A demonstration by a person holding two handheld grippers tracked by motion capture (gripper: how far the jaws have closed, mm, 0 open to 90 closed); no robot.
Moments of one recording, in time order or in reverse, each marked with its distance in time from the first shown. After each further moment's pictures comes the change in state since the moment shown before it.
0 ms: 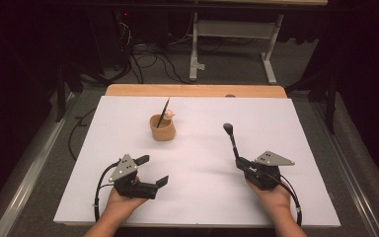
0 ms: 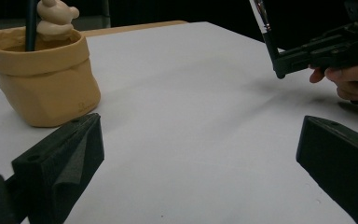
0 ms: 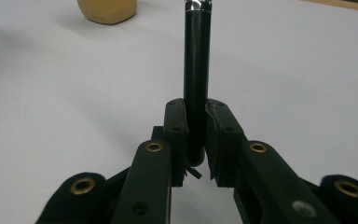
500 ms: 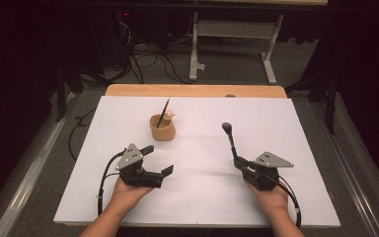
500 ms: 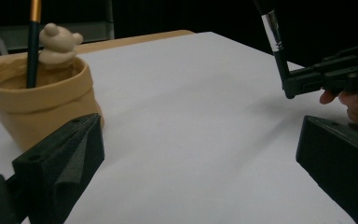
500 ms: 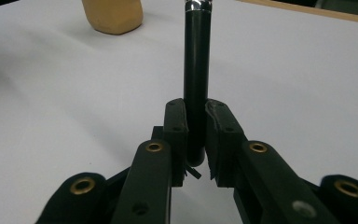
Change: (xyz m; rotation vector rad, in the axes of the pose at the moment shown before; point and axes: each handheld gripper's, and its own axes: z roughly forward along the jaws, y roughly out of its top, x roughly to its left) left arm 0.002 0.029 0.026 -0.004 0.013 0.016; right arm 0.005 0.000 0.001 -0.035 0.008 -0.006
